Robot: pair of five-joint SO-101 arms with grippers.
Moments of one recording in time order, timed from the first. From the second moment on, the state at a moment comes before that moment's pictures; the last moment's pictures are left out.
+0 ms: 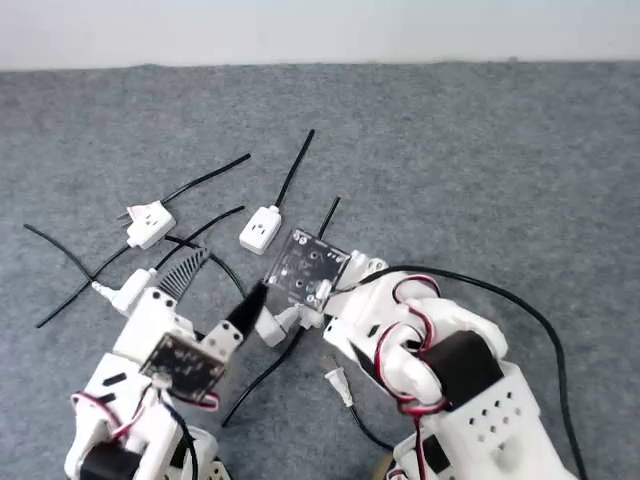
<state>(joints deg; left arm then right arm) 12.6 -103.6 69.1 59.4 -20.0 -34.8 -54.9 36.5 74.7 32.0</state>
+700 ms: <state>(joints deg) 1.2 -103.6 84.1 38.8 -16.6 -29.4 -54.9 61.3 47.9 32.0</state>
